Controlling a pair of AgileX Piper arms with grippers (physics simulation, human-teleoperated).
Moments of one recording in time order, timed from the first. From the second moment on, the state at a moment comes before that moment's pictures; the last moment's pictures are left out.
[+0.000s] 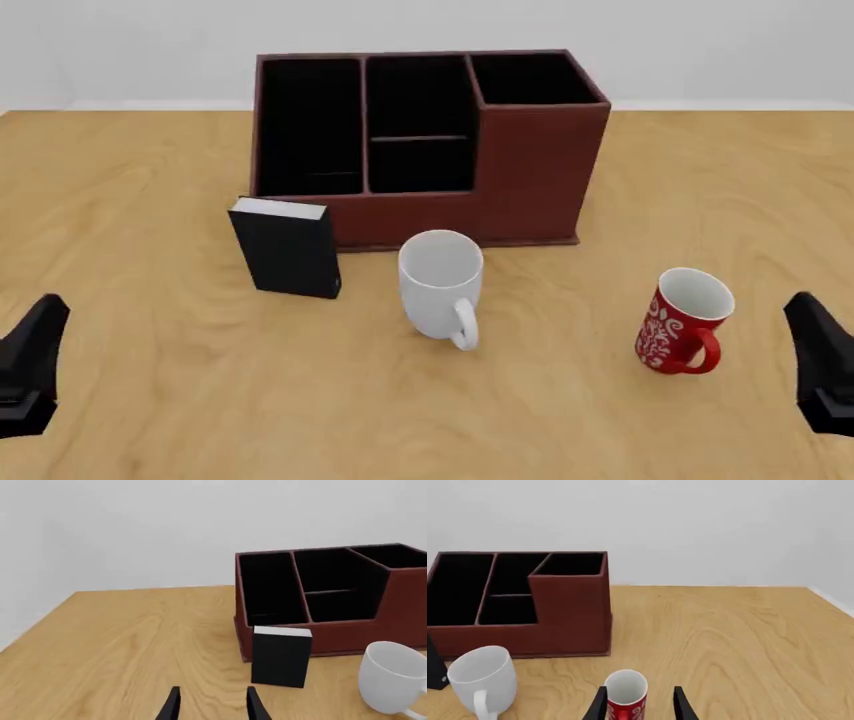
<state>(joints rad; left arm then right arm) 0.02 0.06 -0.06 0.05 0.05 -0.01 0.06 -0.06 0.05 -0.02</state>
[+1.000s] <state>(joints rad) 0.00 0.01 0.00 0.00 0.00 0.03 0.17 -0.40 0.40 0.03</state>
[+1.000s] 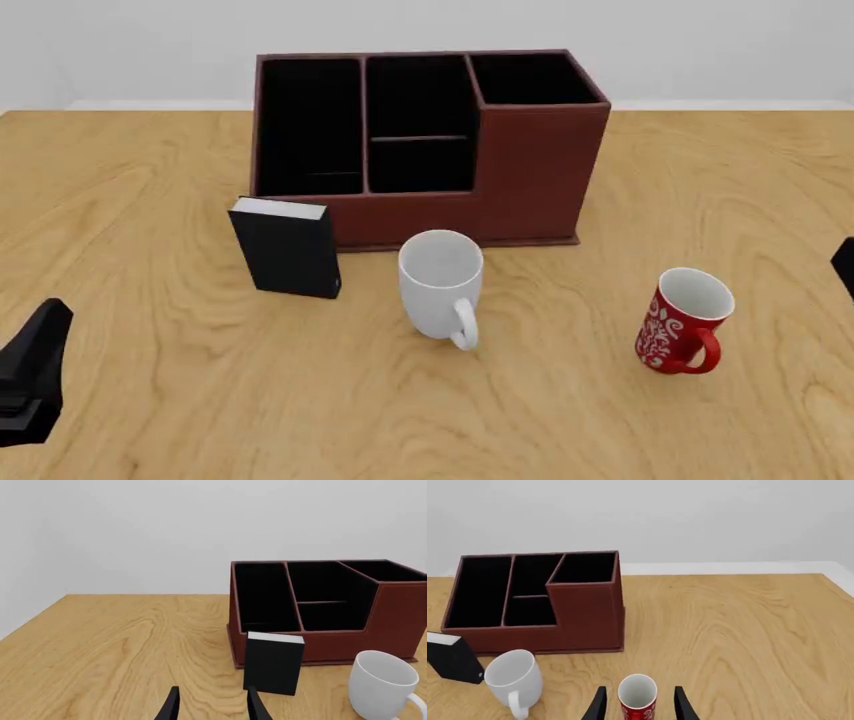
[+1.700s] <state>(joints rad) 0.00 0.01 0.00 0.00 0.00 0.00 0.27 -0.34 0.45 0.02</state>
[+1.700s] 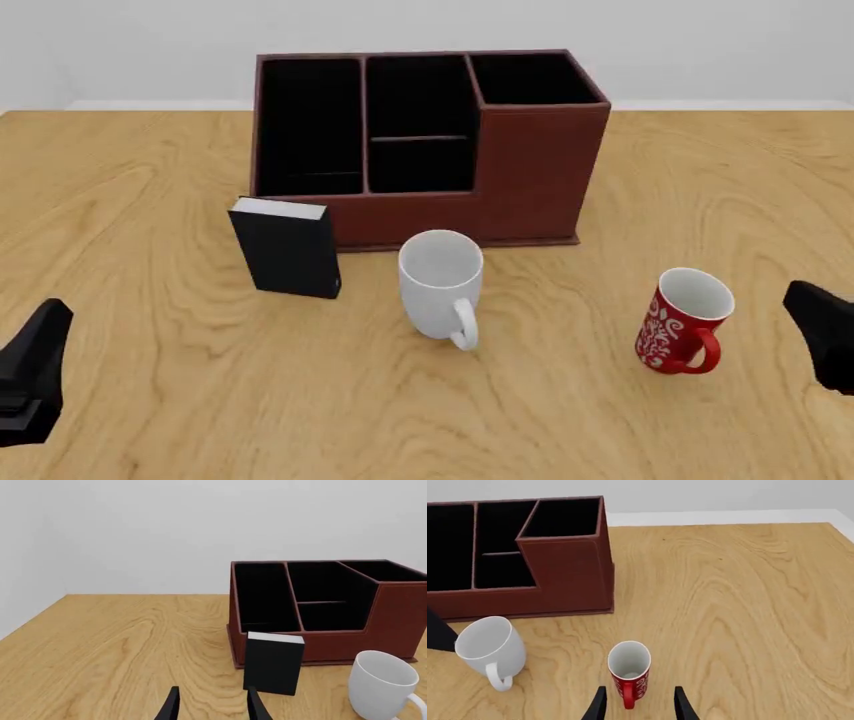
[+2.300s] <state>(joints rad) 0.00 0.01 0.00 0.00 0.00 0.00 0.50 -0.18 0.16 0.04</state>
